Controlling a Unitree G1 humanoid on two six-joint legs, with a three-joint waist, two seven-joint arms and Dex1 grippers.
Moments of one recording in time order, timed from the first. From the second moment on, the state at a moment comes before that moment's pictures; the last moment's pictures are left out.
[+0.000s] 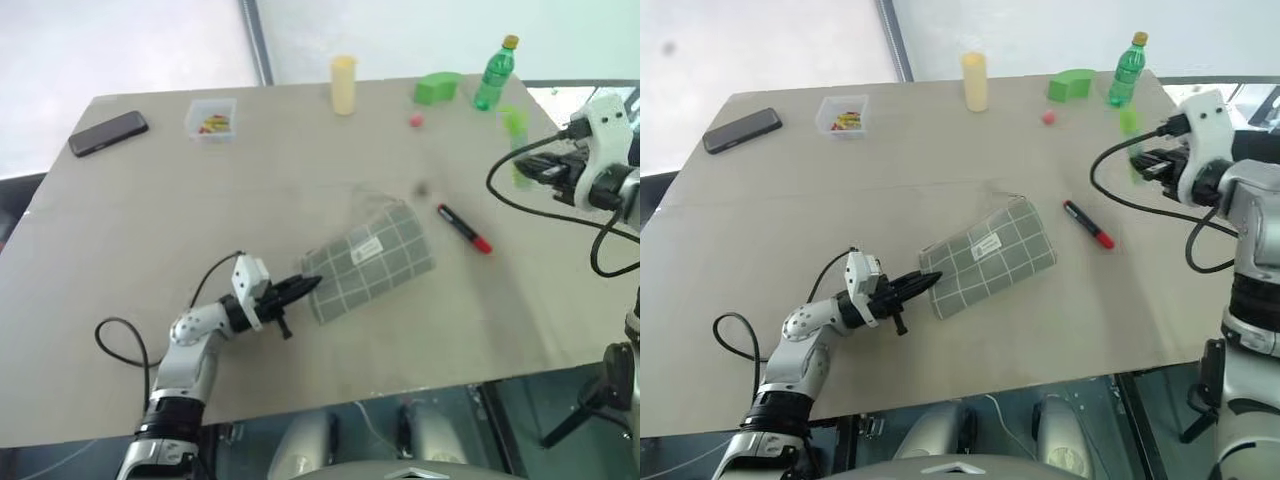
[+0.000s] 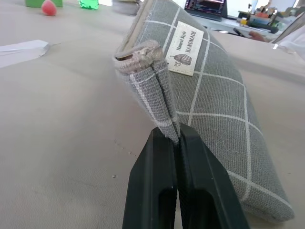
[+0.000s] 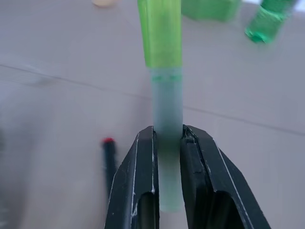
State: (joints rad) left arm -0.12 0.41 0.05 0.16 -0.40 -0.07 -1.08; right arm -0.72 -0.72 -0.26 -0.02 0.13 1.06 0.72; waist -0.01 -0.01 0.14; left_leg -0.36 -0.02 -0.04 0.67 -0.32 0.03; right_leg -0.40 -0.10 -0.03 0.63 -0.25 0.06
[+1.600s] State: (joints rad) left arm 0.30 0.59 0.36 0.02 0.00 -0.40 -0.57; right arm -0.16 -0.66 -0.13 -0.58 0.46 0.58 0.84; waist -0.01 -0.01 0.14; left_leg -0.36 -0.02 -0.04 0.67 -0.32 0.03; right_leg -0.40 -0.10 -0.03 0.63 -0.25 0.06
